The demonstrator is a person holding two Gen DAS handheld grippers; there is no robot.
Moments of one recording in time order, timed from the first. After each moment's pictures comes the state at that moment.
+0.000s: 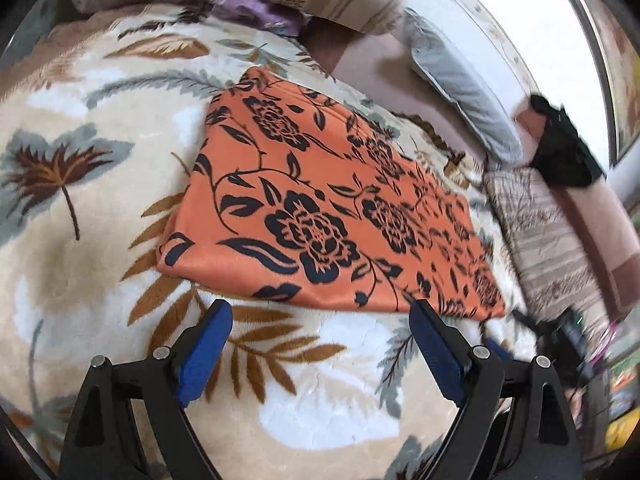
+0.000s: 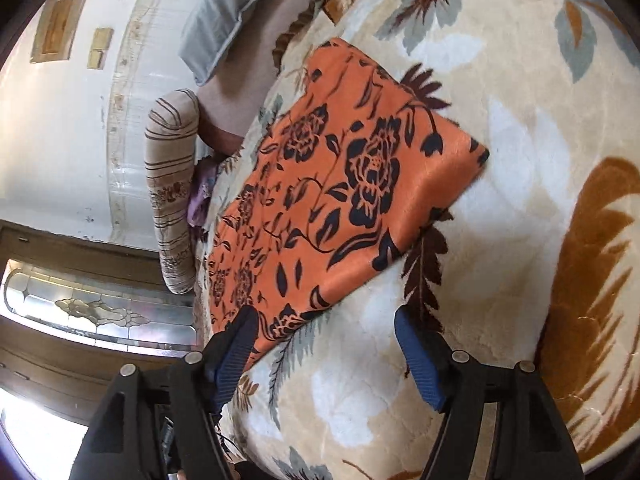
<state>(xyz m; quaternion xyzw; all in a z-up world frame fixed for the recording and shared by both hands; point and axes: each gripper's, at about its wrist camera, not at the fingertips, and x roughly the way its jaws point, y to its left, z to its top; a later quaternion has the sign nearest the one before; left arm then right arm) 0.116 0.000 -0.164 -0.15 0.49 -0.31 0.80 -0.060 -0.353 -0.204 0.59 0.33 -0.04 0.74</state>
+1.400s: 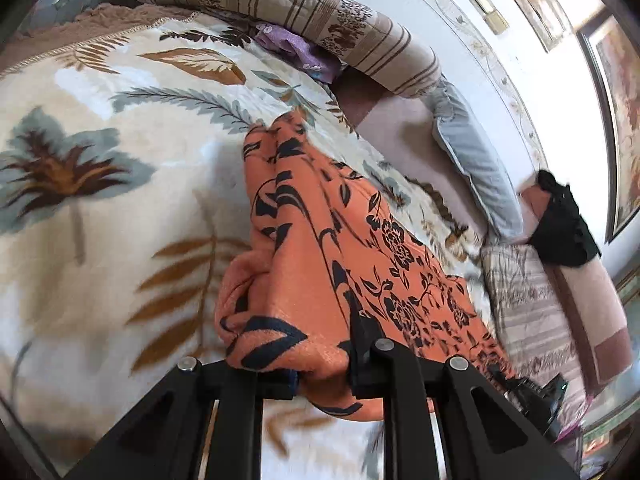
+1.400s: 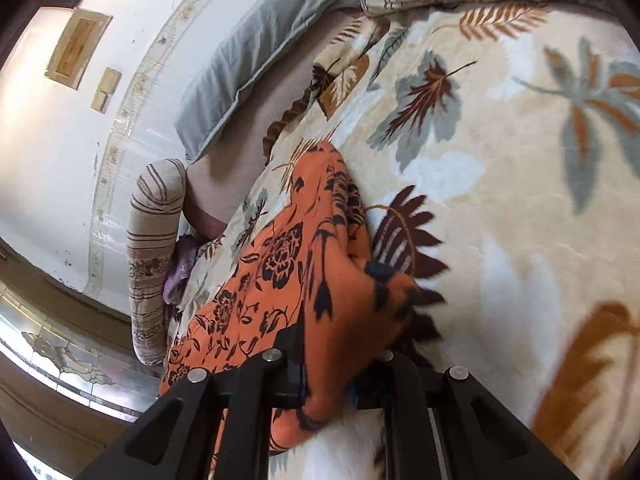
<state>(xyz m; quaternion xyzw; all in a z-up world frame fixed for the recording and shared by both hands) 0.138 0.018 -0.164 -0.24 0.44 -0.27 0.82 -0.053 -0.389 -0.186 0.52 0.23 -0.16 0.81</state>
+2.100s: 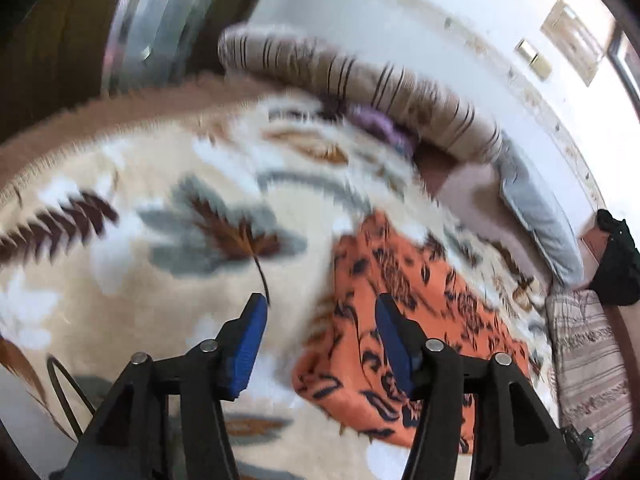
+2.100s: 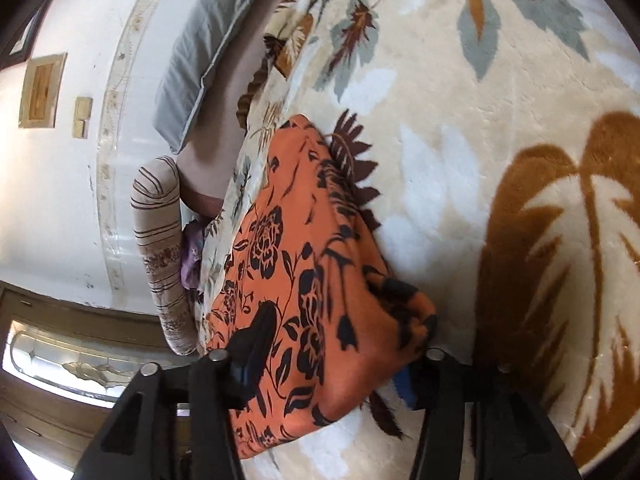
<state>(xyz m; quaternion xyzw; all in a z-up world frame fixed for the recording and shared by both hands) 0.107 0.094 -0.128 -0.21 0.37 -0.11 0.90 -0.085 -0.380 -0.229 0.61 0.25 -0.13 0.74</state>
